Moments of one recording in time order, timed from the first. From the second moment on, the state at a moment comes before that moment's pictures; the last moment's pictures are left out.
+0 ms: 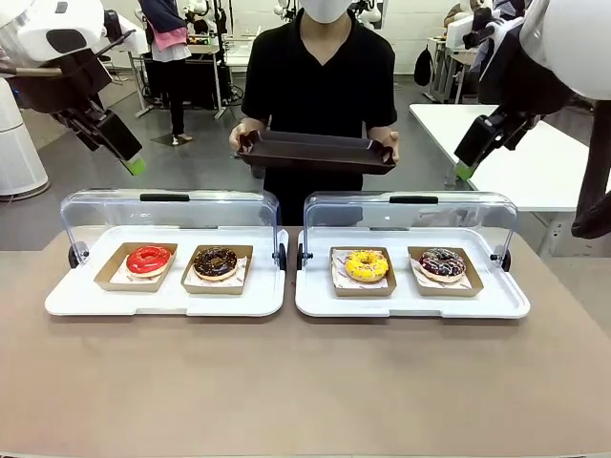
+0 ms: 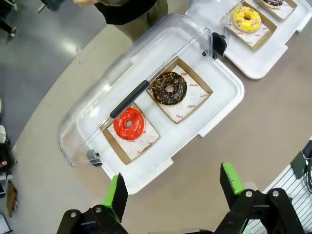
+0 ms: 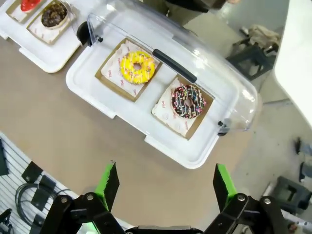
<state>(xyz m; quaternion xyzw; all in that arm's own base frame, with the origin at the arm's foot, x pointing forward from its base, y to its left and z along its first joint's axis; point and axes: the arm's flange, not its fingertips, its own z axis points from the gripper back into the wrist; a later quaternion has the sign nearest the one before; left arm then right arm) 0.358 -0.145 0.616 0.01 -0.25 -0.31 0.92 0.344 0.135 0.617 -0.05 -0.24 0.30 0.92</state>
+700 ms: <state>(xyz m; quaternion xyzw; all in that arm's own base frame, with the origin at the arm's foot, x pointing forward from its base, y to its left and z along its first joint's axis) 0.379 -0.087 0.628 -0.27 -0.23 -0.40 0.84 0.363 0.096 0.594 0.14 -0.23 0.37 0.89</state>
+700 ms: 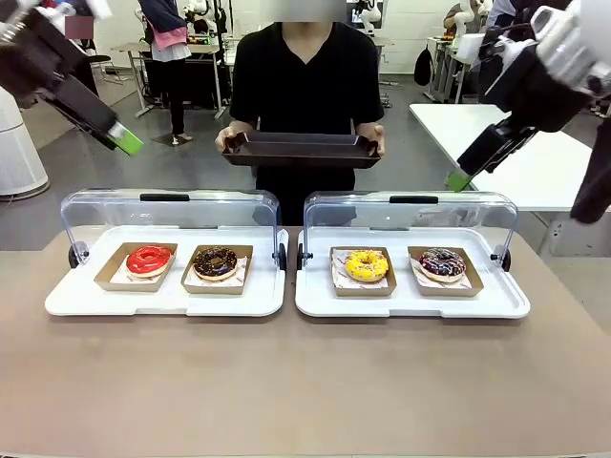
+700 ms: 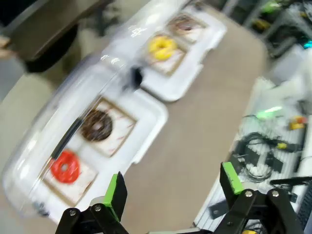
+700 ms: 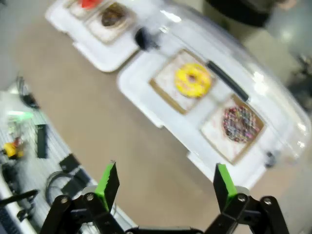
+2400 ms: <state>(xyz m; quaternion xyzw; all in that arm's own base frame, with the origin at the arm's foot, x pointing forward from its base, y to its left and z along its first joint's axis) 0.380 0.123 0.622 -0.33 -0.31 -0.50 0.74 0.407 -0.115 0.569 0.43 -0.30 0.35 0.77</state>
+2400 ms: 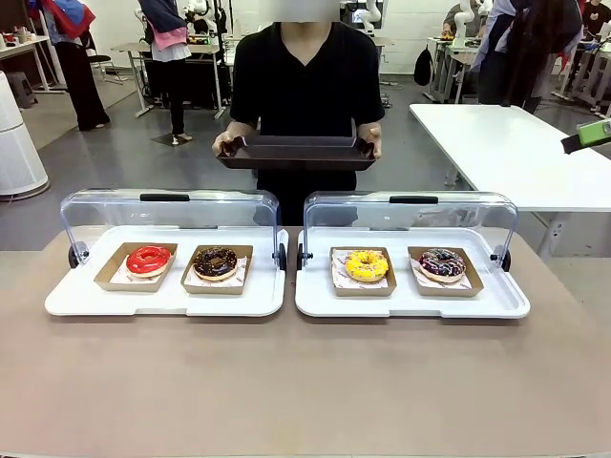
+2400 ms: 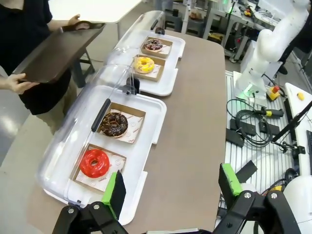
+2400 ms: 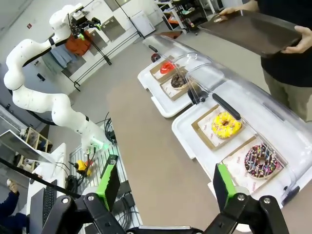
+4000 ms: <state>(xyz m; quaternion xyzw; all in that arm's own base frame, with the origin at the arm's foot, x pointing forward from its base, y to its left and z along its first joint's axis) 0.380 0.121 0.620 -0.33 -0.31 -0.50 0.74 0.405 -0.114 0.568 0.43 -0.30 0.36 0.77</state>
